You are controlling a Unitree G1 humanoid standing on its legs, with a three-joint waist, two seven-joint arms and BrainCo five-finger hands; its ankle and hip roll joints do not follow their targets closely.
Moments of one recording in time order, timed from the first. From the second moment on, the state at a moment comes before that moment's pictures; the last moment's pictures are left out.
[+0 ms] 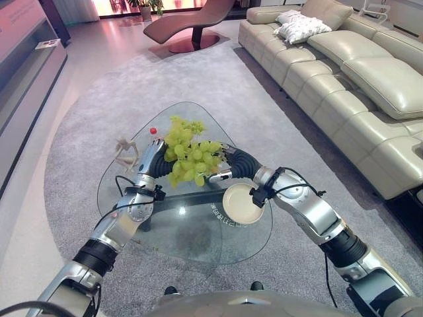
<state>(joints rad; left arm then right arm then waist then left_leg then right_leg) -0.22 0.56 -0.38 0.17 0.39 -0.24 0.44 -0.34 -0.49 0.50 -0.19 0.33 0.22 0.25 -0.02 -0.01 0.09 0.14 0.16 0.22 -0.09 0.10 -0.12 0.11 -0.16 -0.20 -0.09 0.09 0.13</state>
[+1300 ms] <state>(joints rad) -0.25 0.50 -0.55 0.13 0.44 -0.13 0.40 -0.42 -0.41 0.51 -0.18 0.38 0.26 0.07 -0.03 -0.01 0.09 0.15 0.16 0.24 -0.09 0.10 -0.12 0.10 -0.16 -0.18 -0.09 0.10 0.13</state>
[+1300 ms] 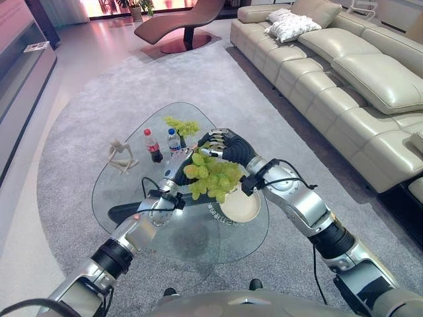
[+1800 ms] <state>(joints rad) -0.25 0.50 -0.35 0.09 0.41 -0.11 0.51 -0.39 -0.41 0.50 -0.19 0.33 0.27 0.07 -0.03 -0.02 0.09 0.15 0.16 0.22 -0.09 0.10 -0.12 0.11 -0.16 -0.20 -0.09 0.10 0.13</state>
